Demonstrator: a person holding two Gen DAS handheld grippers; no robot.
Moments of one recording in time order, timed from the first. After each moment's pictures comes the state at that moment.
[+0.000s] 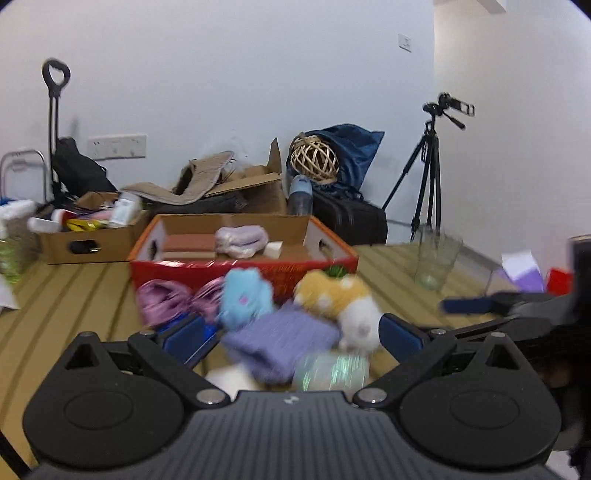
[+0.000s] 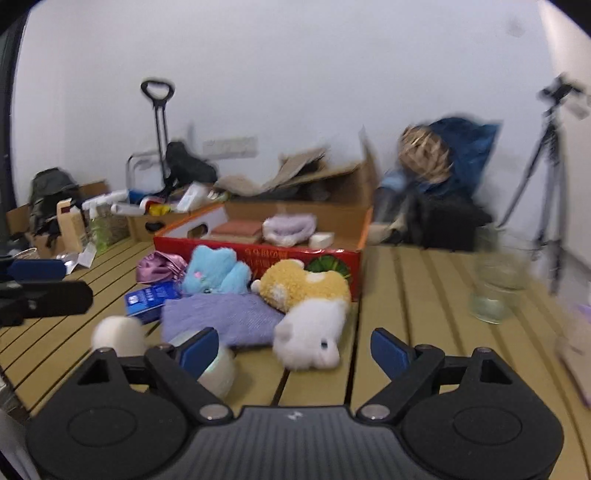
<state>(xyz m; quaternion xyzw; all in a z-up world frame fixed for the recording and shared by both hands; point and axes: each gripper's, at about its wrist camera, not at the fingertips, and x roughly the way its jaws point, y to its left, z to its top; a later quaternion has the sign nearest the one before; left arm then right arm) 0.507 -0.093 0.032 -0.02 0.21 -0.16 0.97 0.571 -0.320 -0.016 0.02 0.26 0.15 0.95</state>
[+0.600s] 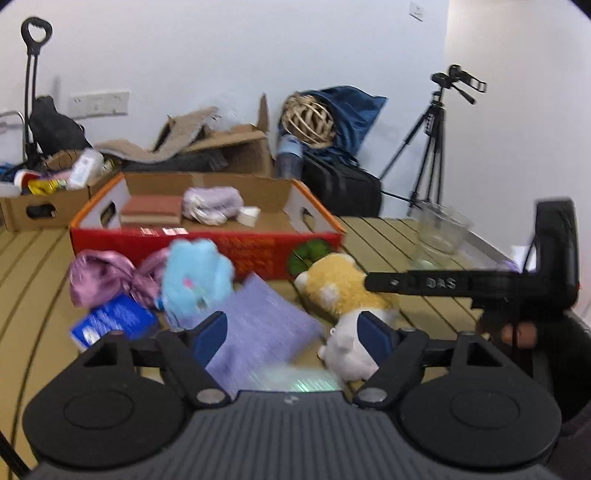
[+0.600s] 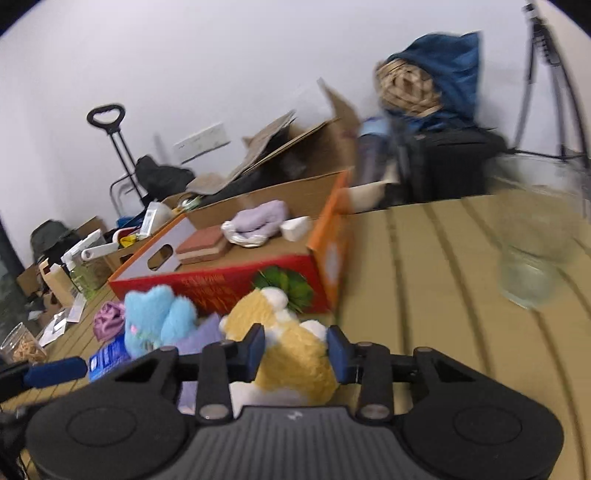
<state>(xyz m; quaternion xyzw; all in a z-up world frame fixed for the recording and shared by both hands) 0.544 -0.139 0.009 -0.04 0.28 -0.17 0.95 0.657 -0.377 -0.046 0.15 0.29 0.15 0.93</state>
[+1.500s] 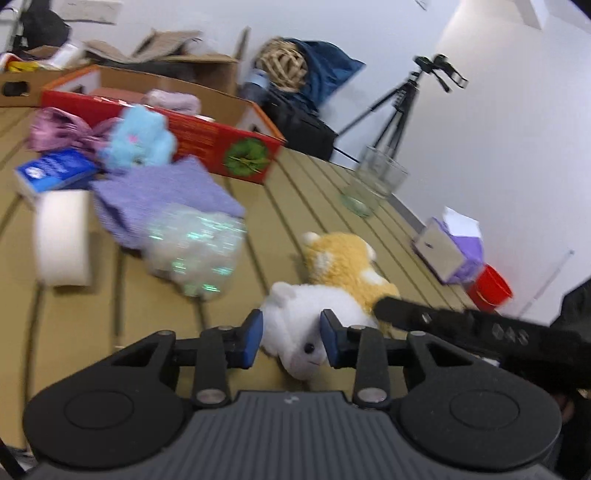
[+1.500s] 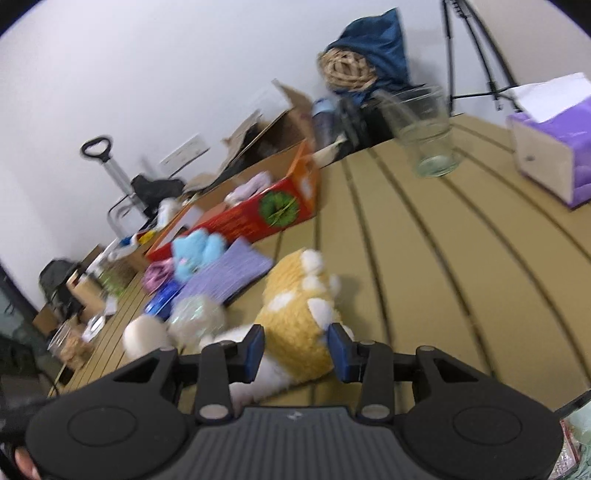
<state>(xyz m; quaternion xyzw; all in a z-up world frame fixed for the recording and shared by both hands) 0.494 -0.145 -0.036 -0.14 0.35 -0.23 0.90 0.500 -0.388 -0.057 0.24 0.32 0.13 0.91</state>
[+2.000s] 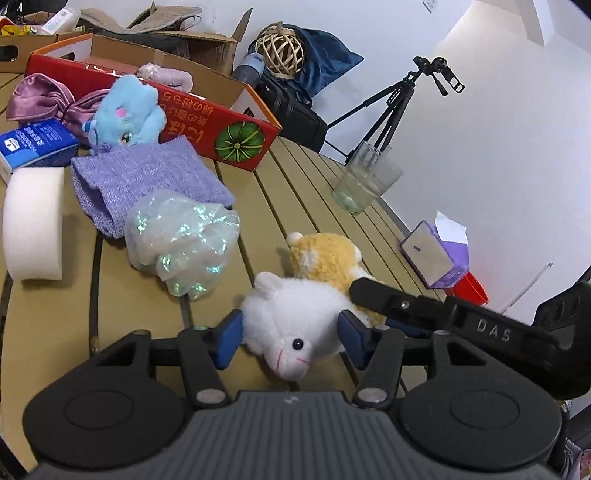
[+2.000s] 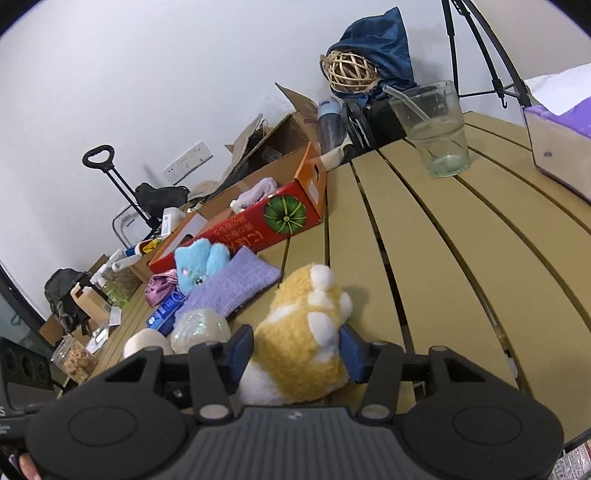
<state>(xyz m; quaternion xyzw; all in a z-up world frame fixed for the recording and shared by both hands) 0.519 -0.144 -0.050 -0.18 0.37 -0.27 0.87 0.519 -0.385 -0.064 0.26 0.30 0.13 0.91</state>
